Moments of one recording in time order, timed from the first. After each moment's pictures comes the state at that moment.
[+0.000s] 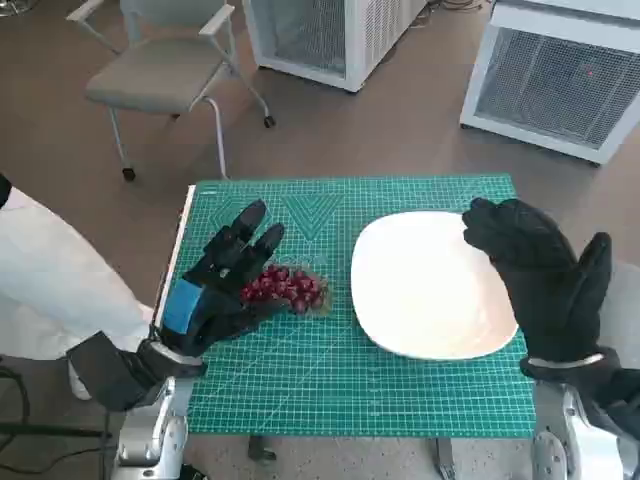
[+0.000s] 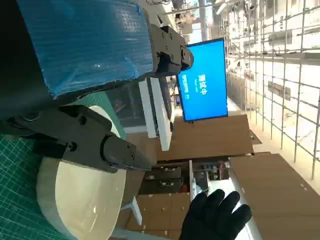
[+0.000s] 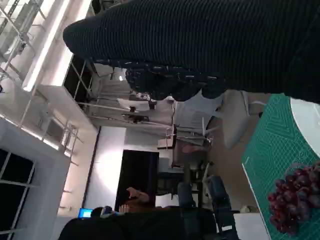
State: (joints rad) left arm -0.31 0.19 0.13 0.14 -0.32 -0.19 -0.46; right arm -0.37 -0.15 -0.19 -0.02 0.44 -0.12 0.42
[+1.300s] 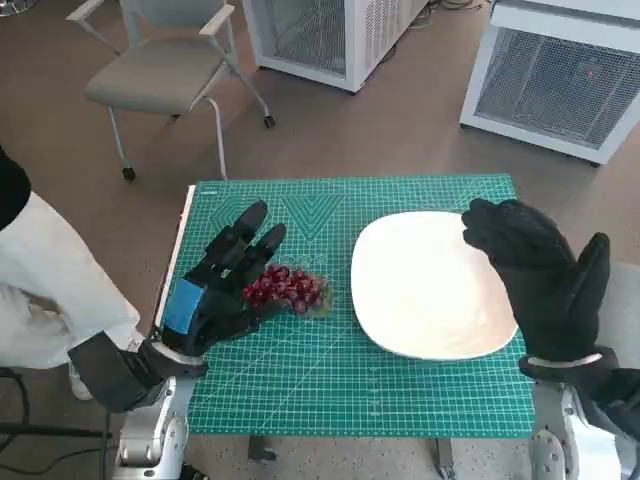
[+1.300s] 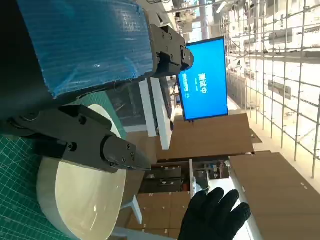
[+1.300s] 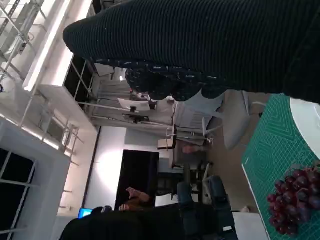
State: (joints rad) left arm -0.31 0.19 0.13 0.13 -0.32 -0.19 -0.46; right arm -0.37 -0.15 -0.19 0.00 0.44 -0.14 0.42
